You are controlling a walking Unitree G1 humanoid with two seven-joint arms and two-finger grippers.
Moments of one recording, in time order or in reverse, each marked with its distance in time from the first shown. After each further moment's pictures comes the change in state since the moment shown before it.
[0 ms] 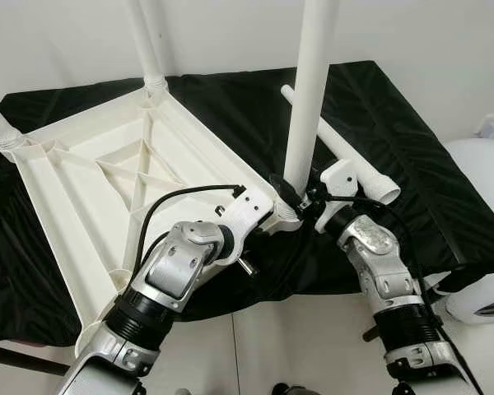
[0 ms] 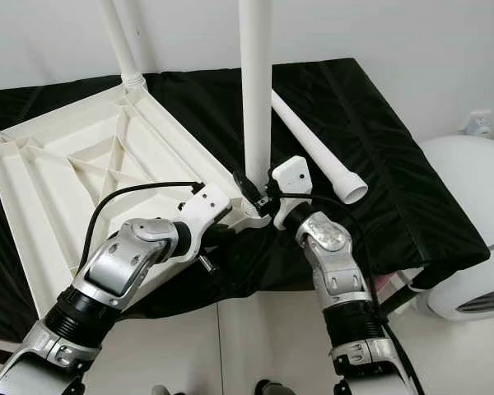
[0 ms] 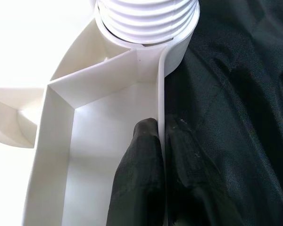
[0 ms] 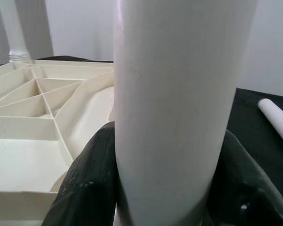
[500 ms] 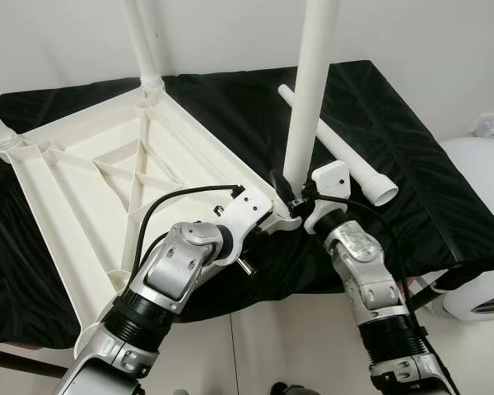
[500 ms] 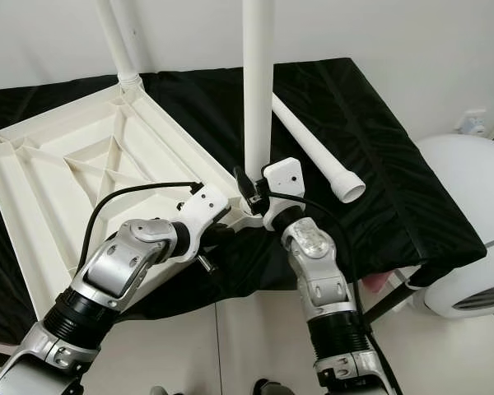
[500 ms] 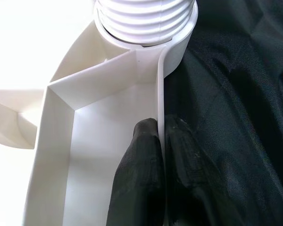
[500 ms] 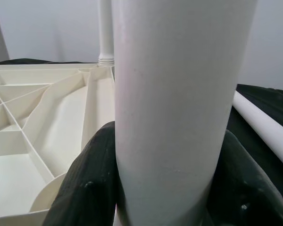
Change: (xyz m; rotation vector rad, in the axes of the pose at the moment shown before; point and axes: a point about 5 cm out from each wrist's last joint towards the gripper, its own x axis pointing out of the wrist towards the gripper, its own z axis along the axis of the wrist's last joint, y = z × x) left arm 0.000 0.000 0.000 0.004 -0.006 0.016; right arm 0.003 0.011 0.002 0.015 0.011 -0.174
